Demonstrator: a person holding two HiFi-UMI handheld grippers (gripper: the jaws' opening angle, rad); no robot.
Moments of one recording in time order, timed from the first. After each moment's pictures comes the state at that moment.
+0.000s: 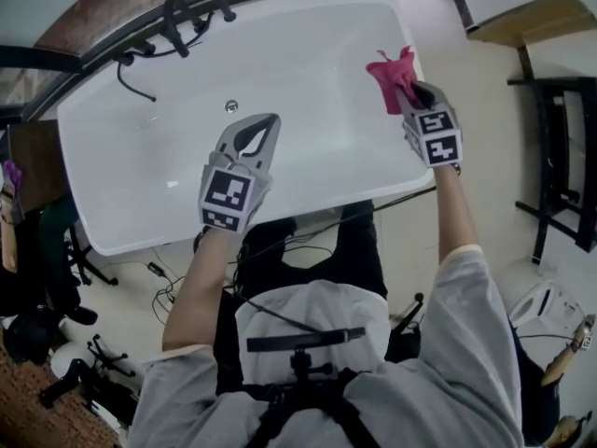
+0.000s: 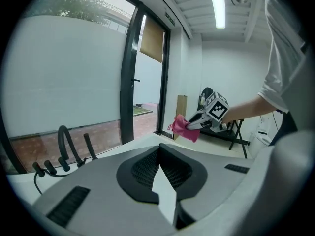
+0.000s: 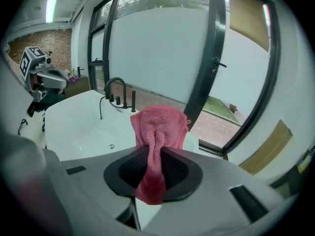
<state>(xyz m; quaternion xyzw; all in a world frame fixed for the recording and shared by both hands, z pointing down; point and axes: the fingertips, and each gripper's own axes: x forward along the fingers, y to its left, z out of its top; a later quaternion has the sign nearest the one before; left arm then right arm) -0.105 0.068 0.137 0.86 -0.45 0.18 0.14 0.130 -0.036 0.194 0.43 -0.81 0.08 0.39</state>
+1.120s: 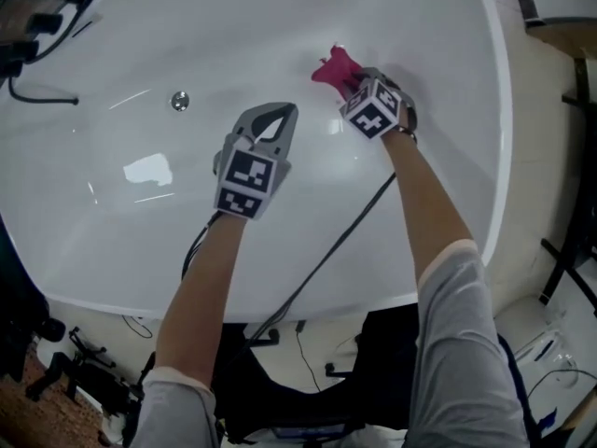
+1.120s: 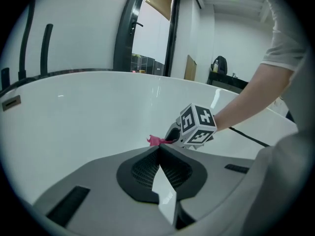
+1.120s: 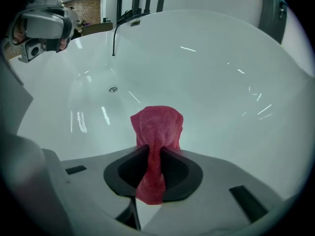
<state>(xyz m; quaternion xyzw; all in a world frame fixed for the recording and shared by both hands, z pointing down) -0.006 -0.063 0.572 0.83 -0.44 0.26 0.21 0.086 -0.140 0.713 0.23 -0.81 0.05 0.54</state>
